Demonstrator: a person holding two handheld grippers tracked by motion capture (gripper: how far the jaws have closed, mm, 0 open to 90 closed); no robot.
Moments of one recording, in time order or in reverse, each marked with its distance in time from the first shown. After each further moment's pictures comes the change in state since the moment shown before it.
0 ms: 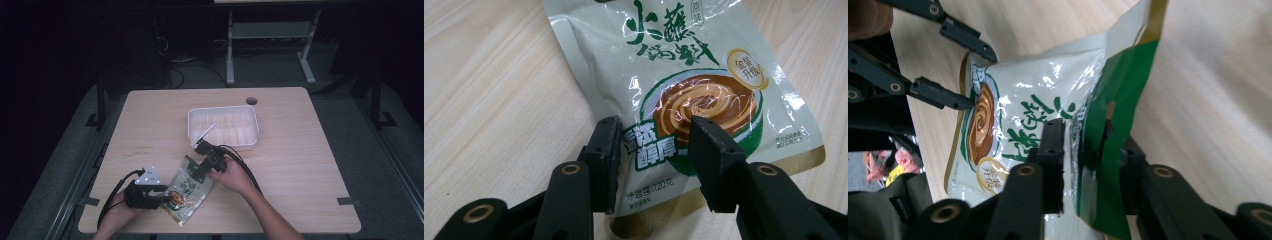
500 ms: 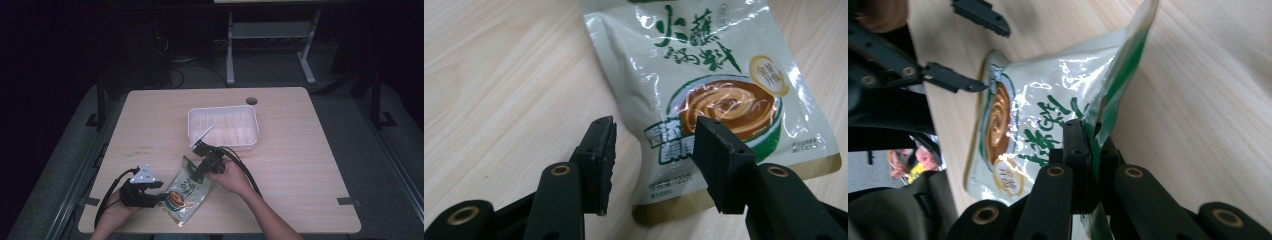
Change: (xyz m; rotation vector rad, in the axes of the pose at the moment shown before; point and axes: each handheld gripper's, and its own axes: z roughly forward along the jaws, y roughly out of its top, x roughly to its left) left arm 0.007 -0.004 -0.011 -0.036 0.050 -0.035; right arm 0.003 0.000 0.001 0.005 0.059 0.024
